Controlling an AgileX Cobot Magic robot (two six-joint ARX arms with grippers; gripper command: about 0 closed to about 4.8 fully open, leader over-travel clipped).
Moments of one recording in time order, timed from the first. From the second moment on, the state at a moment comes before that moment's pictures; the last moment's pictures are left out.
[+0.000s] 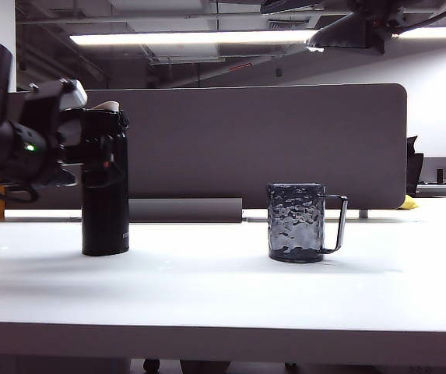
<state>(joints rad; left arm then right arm) -0.21 1.75 0.64 0.97 0.12 0.01 0.44 1.21 0.75 0.44 -0.36 0.13</state>
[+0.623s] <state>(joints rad) -0.21 1.85 0.75 0.97 0.12 0.01 0.44 1.21 0.75 0.44 -0.36 0.10</state>
